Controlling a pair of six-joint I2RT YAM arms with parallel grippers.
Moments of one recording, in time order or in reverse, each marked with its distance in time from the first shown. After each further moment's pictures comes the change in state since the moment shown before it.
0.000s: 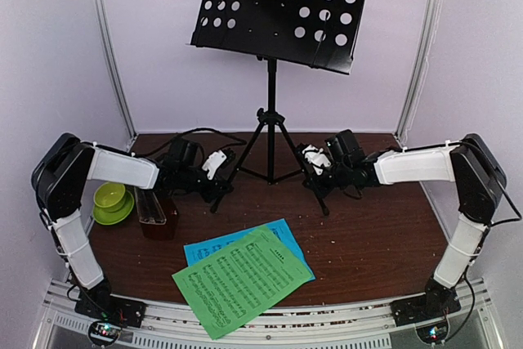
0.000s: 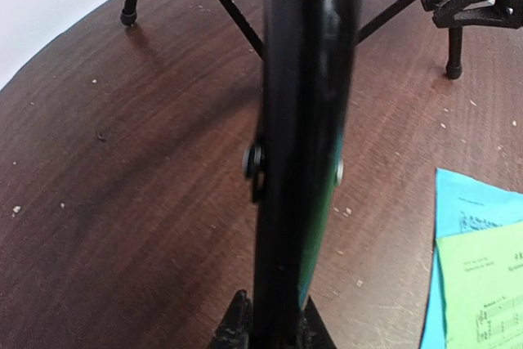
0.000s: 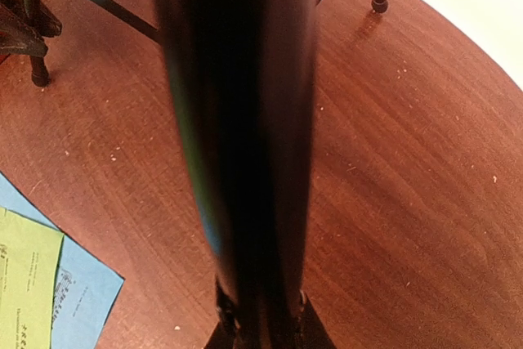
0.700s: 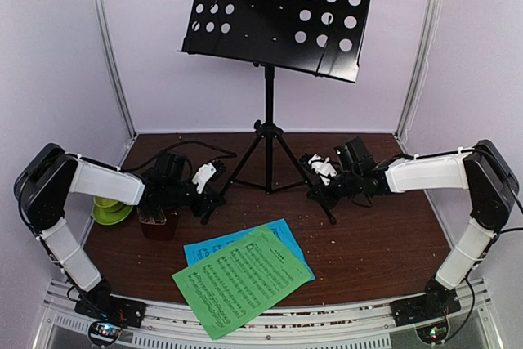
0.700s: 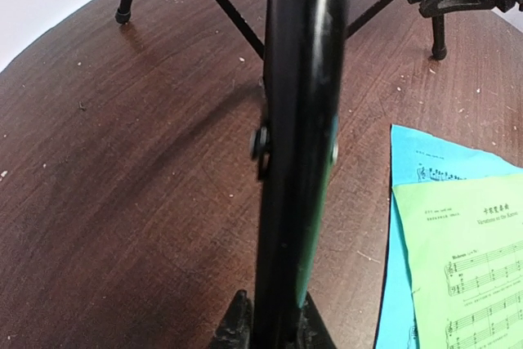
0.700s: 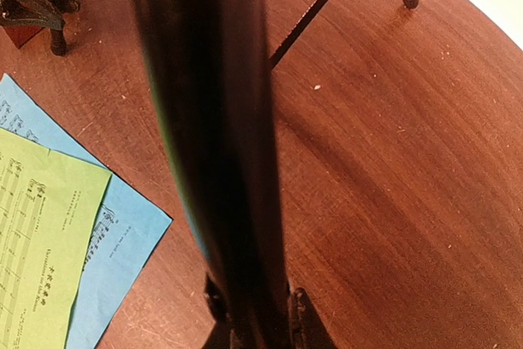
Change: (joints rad) left arm 0.003 -0.142 -0.220 0.096 0.037 0.006; right arm -0.013 -0.097 -0.127 0.002 -0.095 -0.046
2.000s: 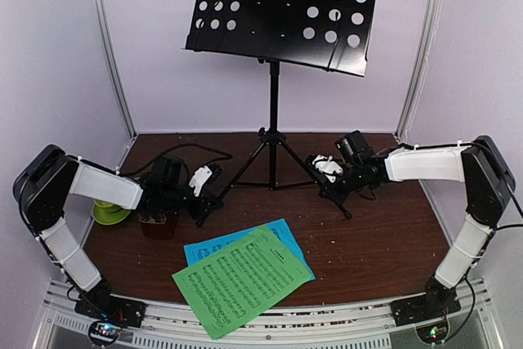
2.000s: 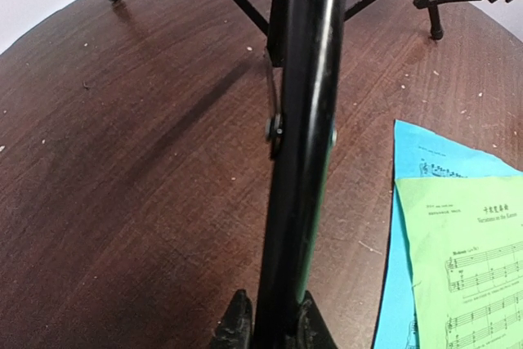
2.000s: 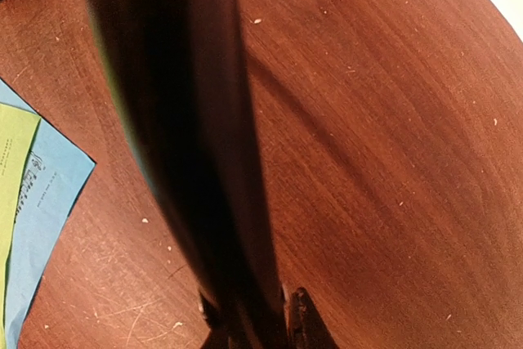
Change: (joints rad) left arm 0.015 -0.005 -0.053 0.049 0.001 -0.049; right arm -0.059 0.042 0.110 -0.229 0.109 -0.128
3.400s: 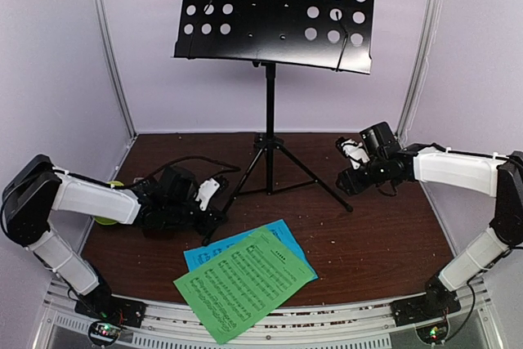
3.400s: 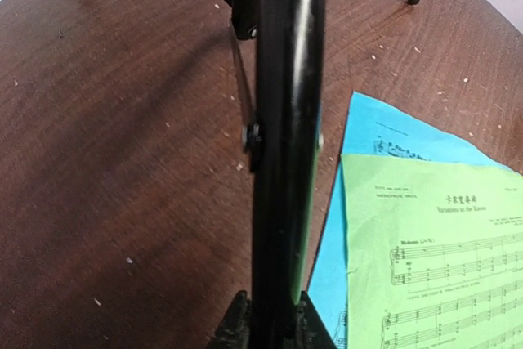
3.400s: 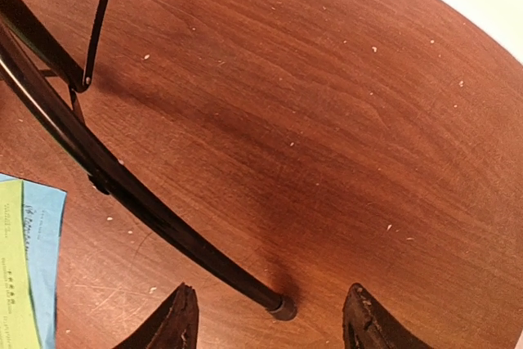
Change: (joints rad) left arm -0.202 -0.125 -0.066 -0.091 -0.186 -0.209; right arm -0.064 -0.217 -0.083 -0.048 0.094 0.248
